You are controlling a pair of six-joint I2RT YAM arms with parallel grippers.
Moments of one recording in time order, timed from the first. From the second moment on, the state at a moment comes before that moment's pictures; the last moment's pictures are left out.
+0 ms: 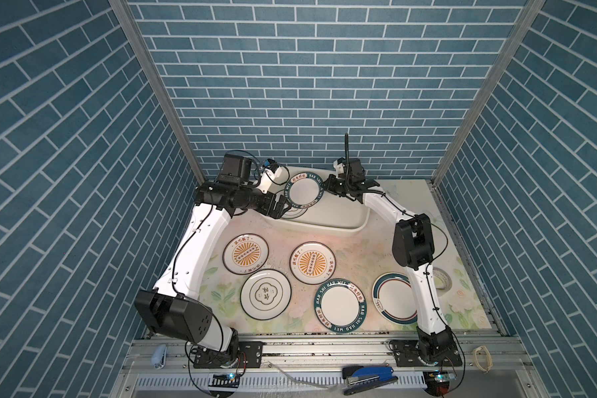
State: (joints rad) left arm -0.23 1.50 1.70 -1.01 0.43 0.19; right arm 0.47 2.42 2.17 -0.34 -0.38 0.65
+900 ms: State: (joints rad) left arm -0.23 1.51 1.70 -1.01 0.45 0.19; right arm 0.53 2.65 2.37 -0.31 -0.40 0.74
